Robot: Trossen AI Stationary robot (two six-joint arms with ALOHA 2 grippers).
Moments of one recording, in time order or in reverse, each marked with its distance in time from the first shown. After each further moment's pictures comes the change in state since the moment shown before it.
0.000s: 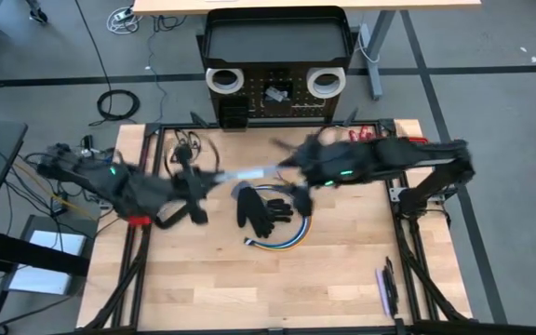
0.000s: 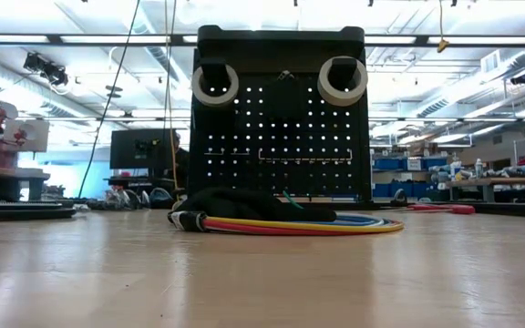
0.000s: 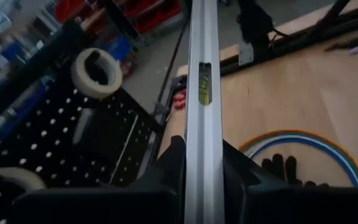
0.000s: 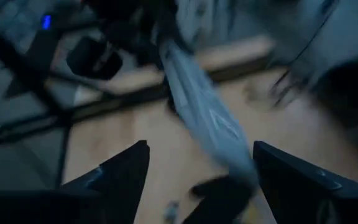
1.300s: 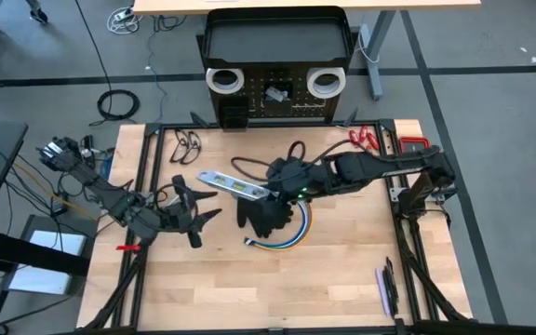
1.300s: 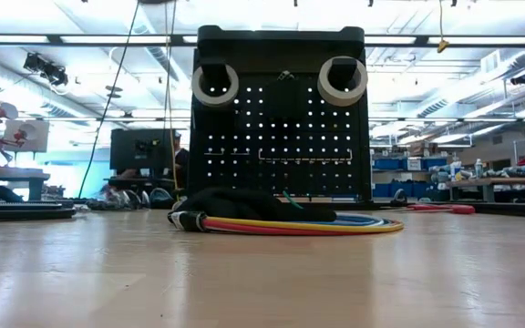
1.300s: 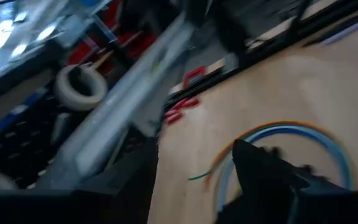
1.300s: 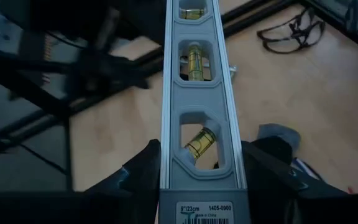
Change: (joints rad) left arm -0.253 -0.159 -0.568 0.558 -0.215 0.183; right arm -0.032 0.171 -0.002 0.005 -0.106 0.260
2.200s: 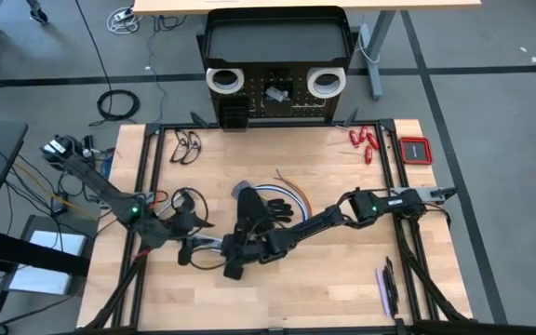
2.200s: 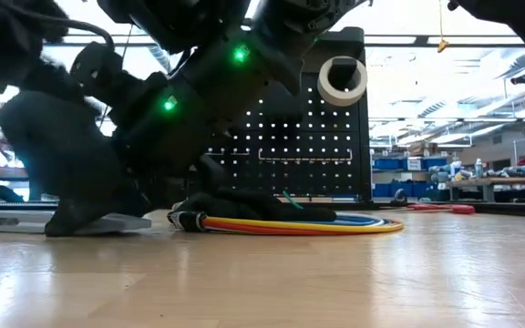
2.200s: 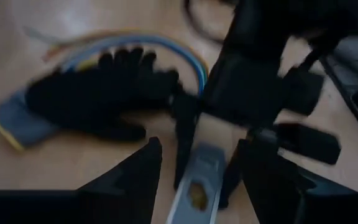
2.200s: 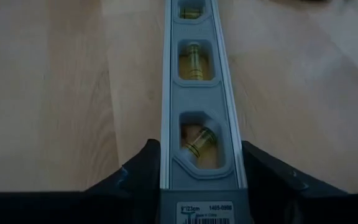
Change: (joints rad) left arm -0.049 -0.055 -0.373 0.050 0.379 -0.908; right arm 0.127 0.779 0.006 0.616 0.164 -0.152
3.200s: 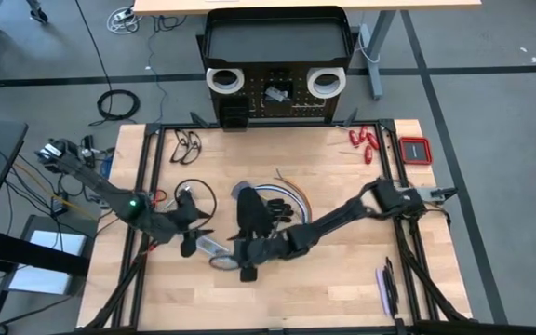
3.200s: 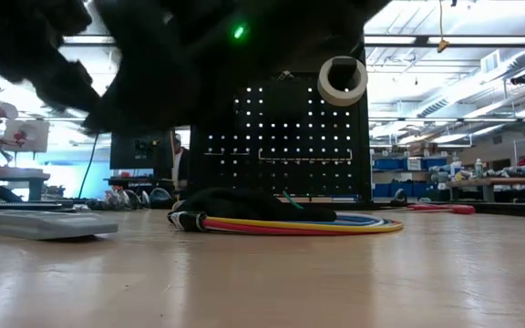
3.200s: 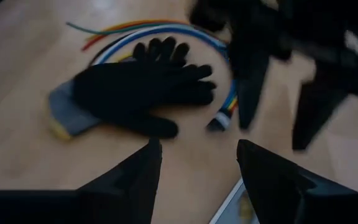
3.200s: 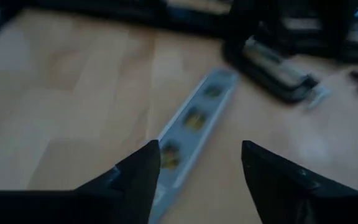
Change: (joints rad) left arm 0.103 0.000 0.158 -0.341 0.040 -0.079; right arm 0.031 -0.280 -0.328 0.345 0.023 -0.399
